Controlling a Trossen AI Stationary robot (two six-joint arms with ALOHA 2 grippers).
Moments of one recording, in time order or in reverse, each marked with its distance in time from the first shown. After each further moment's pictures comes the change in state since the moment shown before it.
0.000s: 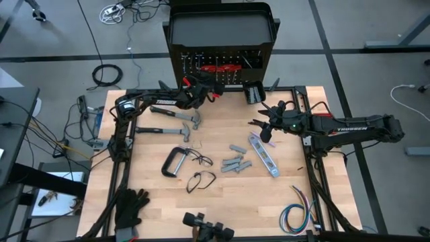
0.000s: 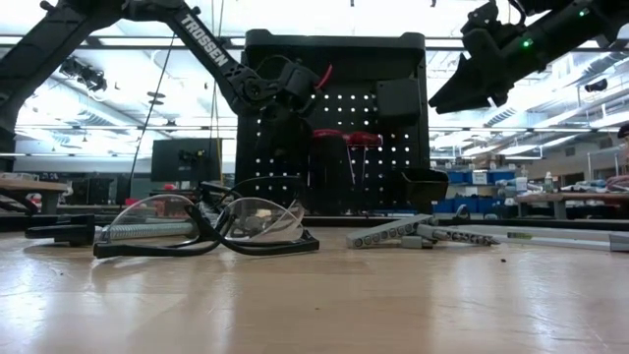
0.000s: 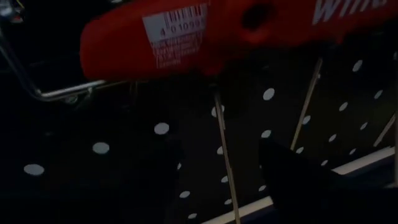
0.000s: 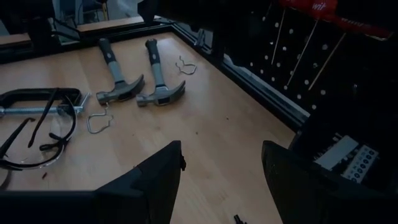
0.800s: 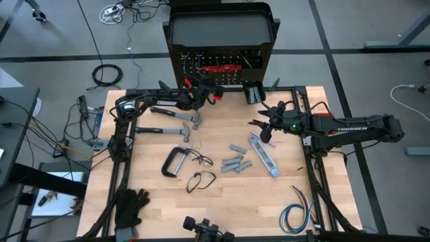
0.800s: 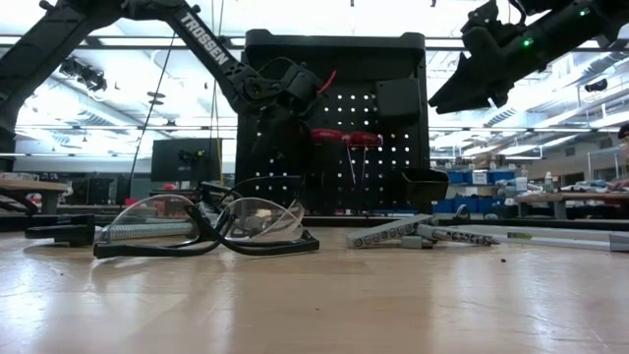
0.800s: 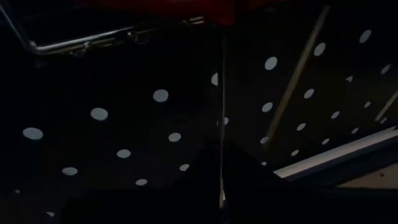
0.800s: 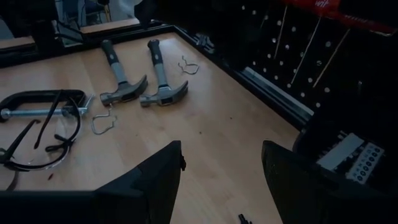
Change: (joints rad) left arm -0.023 0.000 0.000 -0.088 -0.013 -0.068; right arm 0.004 0.000 0.000 -0.001 -0.005 0.019
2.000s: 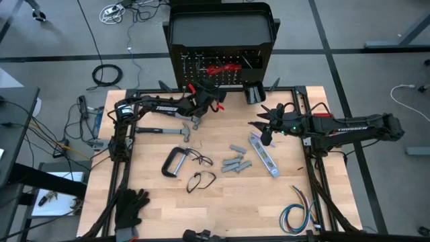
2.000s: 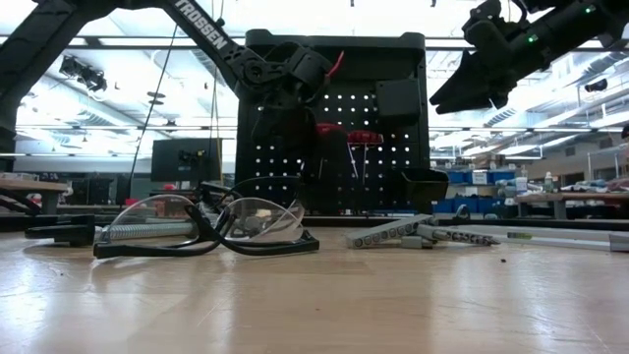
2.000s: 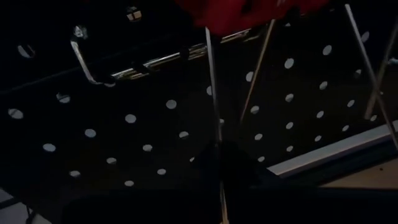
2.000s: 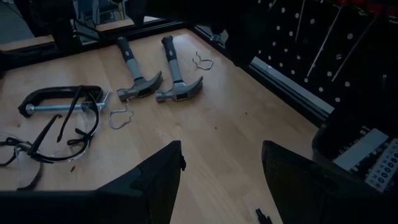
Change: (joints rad) left arm -0.105 -0.034 -0.001 -0.034 -0.199 0.051; right arm 0.035 0.000 0.000 -0.013 -0.024 0.037
